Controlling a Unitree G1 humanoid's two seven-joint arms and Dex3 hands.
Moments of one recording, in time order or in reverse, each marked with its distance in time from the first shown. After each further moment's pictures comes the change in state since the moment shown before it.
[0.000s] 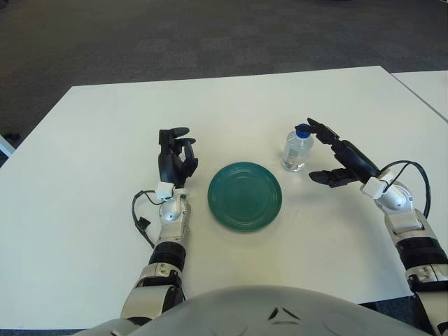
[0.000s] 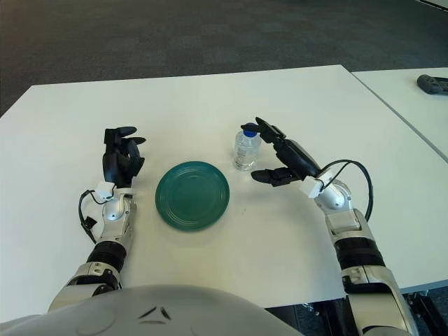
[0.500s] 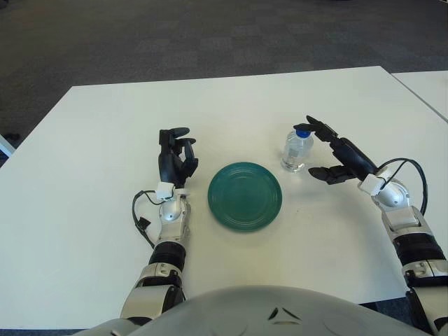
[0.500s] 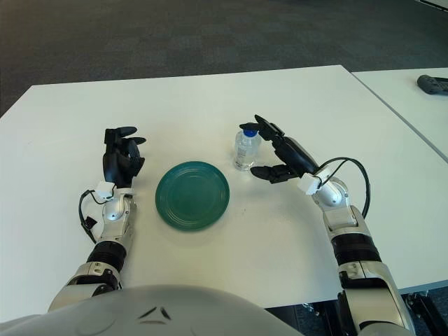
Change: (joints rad) left arm -0.012 0.000 0.005 0.014 0.000 0.000 -0.003; right arm -0.018 0.006 0.008 0.025 0.000 0.001 -0.001
